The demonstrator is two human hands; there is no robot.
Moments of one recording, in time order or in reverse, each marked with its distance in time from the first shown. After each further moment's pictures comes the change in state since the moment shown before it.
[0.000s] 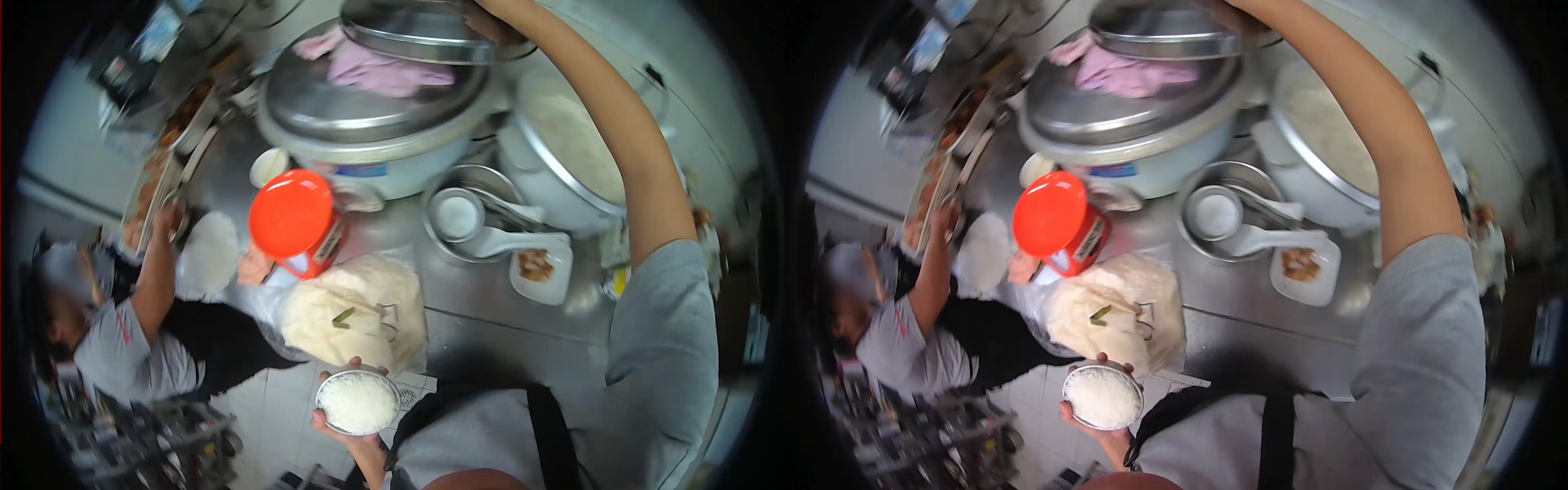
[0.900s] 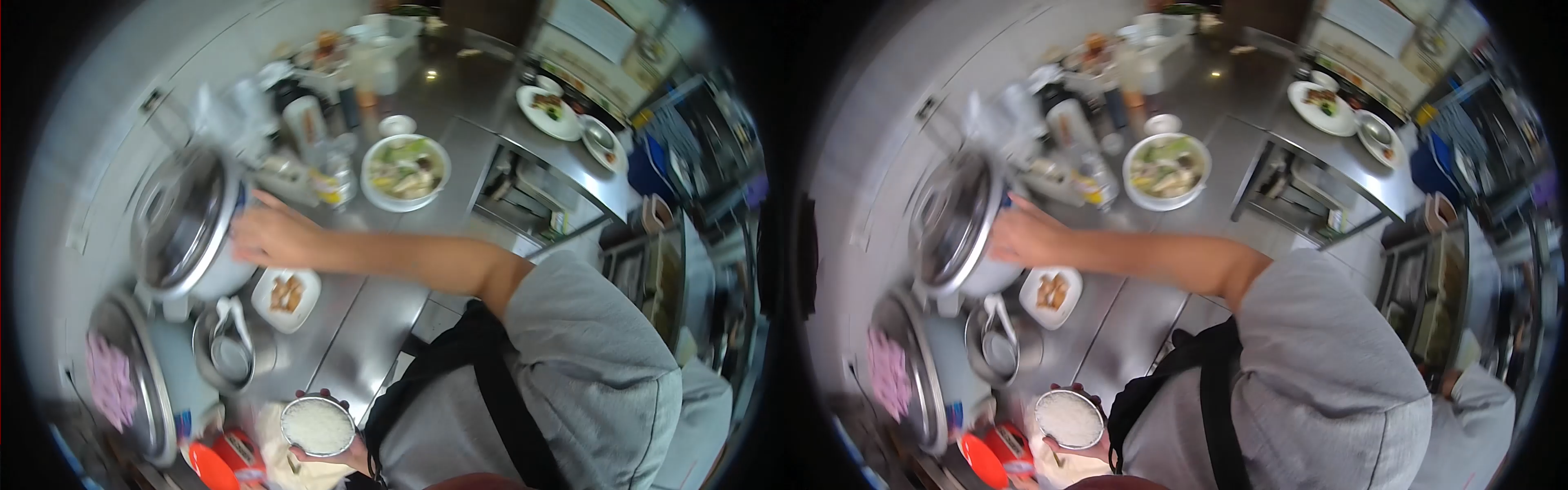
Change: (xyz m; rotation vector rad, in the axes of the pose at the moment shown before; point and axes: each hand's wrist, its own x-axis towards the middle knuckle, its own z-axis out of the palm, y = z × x) left_hand 0.017 -0.117 0.054 0.158 -0.318 -0.823; right_hand -0.435 0.045 -0.151 -0.425 0.193 0.197
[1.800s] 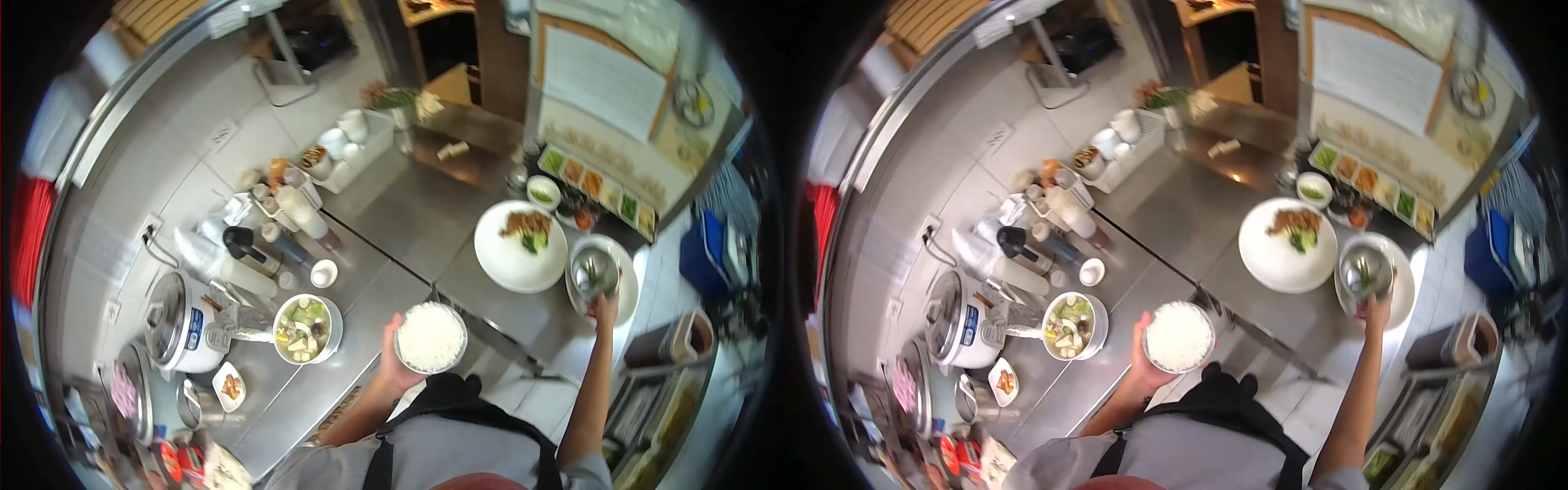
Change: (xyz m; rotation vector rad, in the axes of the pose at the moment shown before) left_hand 0.092 -0.589 0.272 0.298 -0.230 -1.027; right_hand -0.664 0.390 -0.542 0.125 0.980 1.693
